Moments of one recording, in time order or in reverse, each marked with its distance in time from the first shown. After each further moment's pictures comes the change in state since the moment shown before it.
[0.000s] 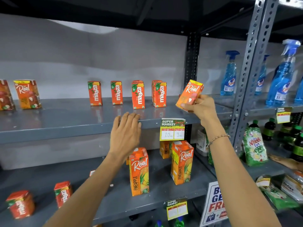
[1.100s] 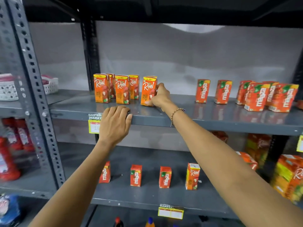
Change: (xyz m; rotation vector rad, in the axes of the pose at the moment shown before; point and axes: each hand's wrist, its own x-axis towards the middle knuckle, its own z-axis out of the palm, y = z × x) left_hand -0.118 -0.383 -0.101 0.313 0.091 -0.130; right_hand -0.197 -0.156 0.443 -0.177 -0.567 -0.235
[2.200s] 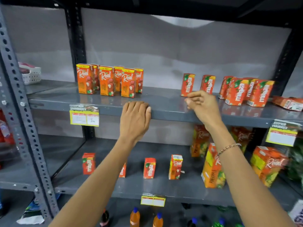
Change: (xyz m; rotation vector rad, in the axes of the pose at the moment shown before) left_hand 0.014 0.116 -0.011 -0.270 -0.002 -0.061; right_hand -0.091 0.096 -0.142 0.171 0.259 -0.171
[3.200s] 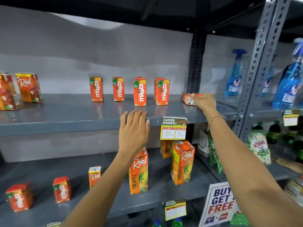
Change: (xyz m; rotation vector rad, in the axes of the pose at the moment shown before) left_hand 0.026 0.312 0.093 -0.095 0.075 0.119; right_hand 0.086 0.129 -0.326 -0.438 0.422 0.411
